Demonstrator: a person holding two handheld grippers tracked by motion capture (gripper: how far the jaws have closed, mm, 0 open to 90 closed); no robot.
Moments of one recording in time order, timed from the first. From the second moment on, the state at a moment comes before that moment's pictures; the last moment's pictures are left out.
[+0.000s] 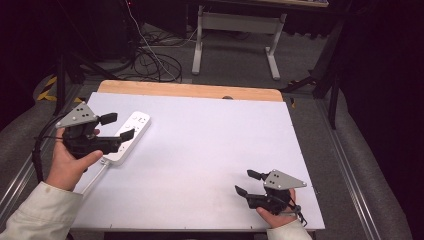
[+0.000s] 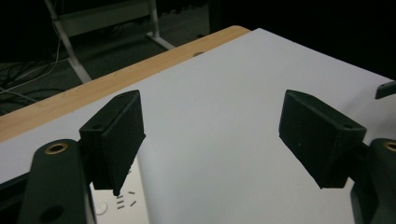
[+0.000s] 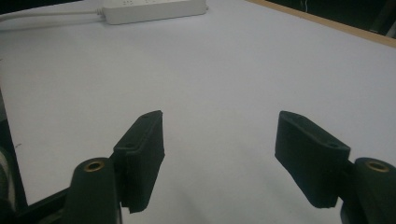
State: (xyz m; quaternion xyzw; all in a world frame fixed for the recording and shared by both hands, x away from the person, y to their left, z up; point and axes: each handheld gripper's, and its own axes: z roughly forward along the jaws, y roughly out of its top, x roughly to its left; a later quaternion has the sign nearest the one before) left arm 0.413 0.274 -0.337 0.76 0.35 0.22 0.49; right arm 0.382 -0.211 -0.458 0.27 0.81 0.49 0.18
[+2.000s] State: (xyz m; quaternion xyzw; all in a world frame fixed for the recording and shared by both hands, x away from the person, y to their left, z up) left arm 0.356 0.260 -0.474 0.81 0.31 0.19 0.46; right arm 0.381 -0.212 -0.458 0.25 0.81 0.50 0.18
